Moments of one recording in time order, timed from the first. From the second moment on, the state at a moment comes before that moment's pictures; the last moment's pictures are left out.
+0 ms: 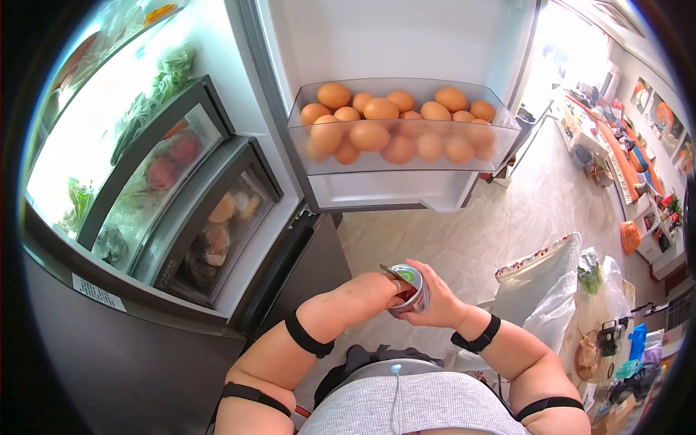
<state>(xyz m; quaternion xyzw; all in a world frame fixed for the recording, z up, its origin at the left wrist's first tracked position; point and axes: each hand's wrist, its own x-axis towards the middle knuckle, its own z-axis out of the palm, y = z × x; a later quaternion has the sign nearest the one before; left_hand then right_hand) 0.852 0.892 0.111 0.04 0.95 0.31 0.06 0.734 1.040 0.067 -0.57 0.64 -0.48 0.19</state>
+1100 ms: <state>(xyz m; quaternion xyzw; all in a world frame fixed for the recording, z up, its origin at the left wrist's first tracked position) 0.855 0.902 0.115 -0.06 0.88 0.47 0.01 0.730 1.041 0.063 -0.55 0.64 -0.47 0.24</state>
